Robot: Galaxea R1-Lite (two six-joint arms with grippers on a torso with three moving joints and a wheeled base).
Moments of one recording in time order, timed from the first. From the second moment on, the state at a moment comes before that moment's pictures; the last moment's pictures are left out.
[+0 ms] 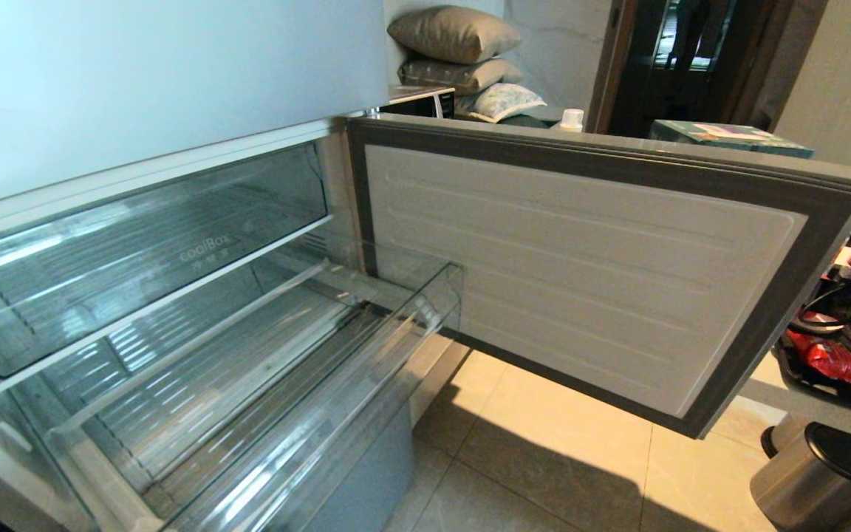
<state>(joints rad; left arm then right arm) 0.00 0.00 0.00 0.01 0.00 0.00 -0.50 2.26 -1.40 -0.61 0.18 0.06</state>
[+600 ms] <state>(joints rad) 0.00 0.00 0.00 0.01 0.00 0.00 -0.44 2.21 -1.33 -0.61 0.16 0.03</state>
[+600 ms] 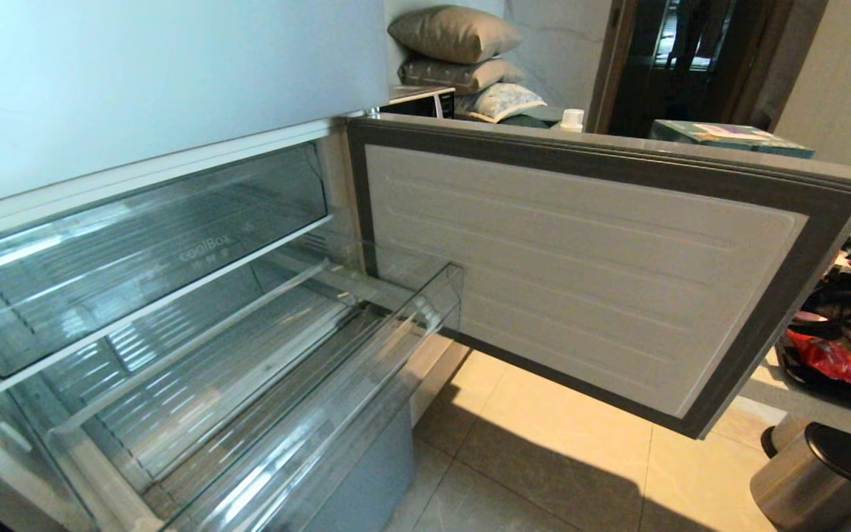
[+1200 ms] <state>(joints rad) 0.00 0.00 0.00 0.01 0.00 0.00 -0.42 2.15 -1.29 -0.61 0.16 0.03</state>
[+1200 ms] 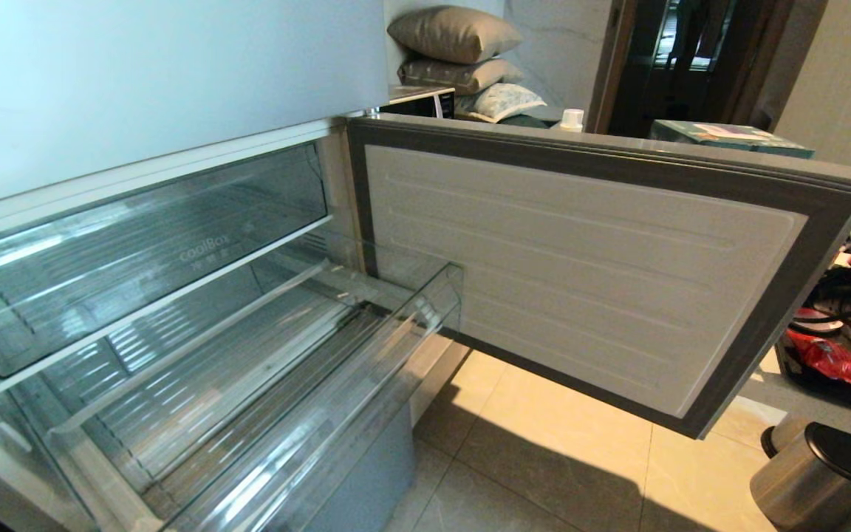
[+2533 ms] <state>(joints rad) 0.00 0.00 0.00 0.01 0.00 0.00 -0.31 0.87 -0.37 -0.49 0.15 0.03</state>
